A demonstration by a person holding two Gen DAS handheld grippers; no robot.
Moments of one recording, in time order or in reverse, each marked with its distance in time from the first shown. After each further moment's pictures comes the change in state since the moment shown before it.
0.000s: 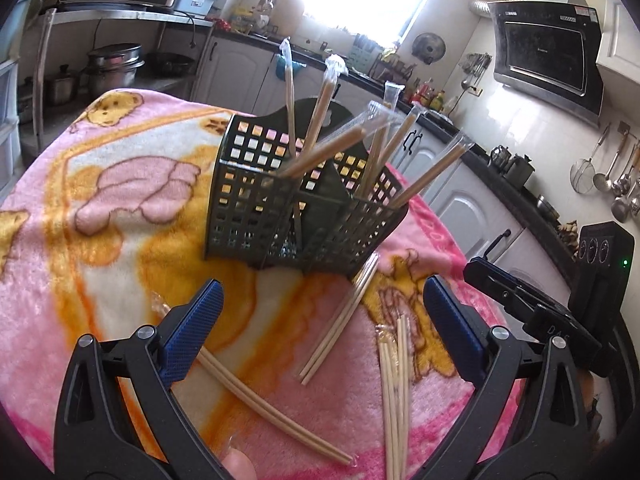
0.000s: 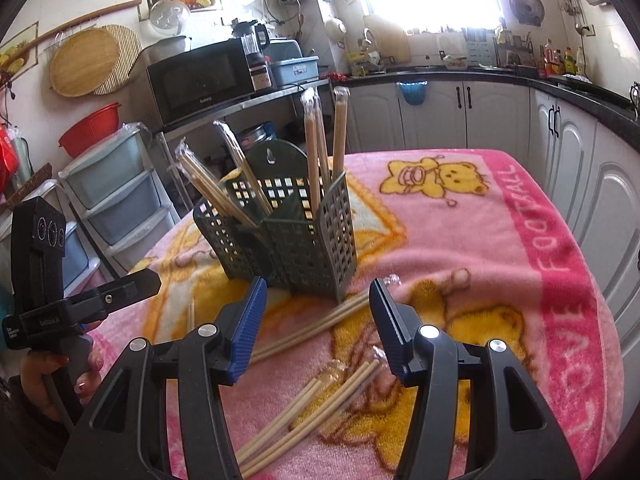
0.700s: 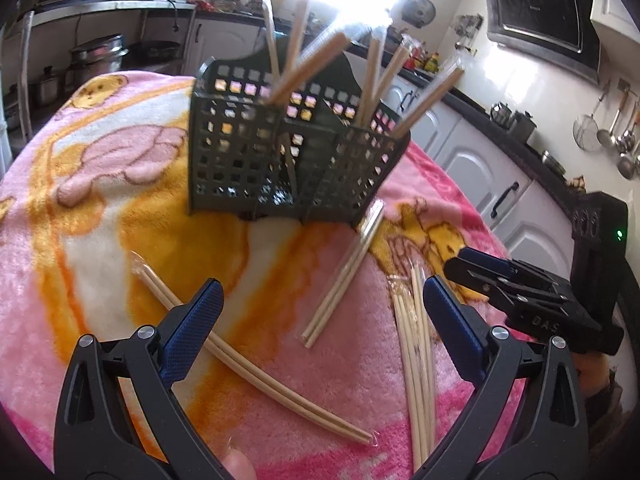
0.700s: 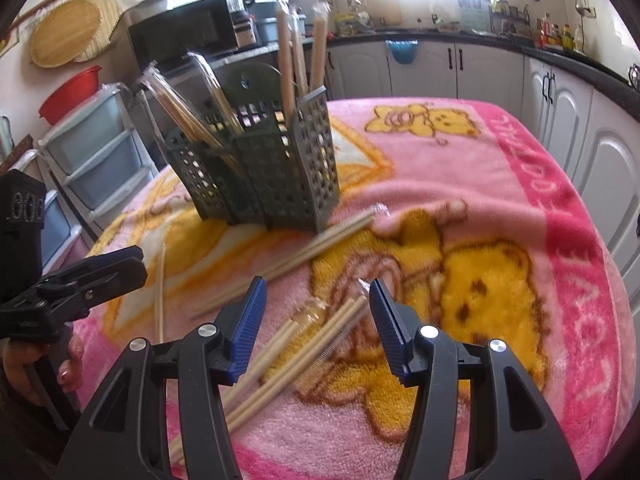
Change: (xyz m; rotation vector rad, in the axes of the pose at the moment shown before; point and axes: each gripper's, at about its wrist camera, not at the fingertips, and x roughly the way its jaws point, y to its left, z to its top) left arm 0.027 -0.008 -0.034 0.084 0.111 0.015; right arm 0.026 -0.010 -0.039 0.008 0.150 -0.055
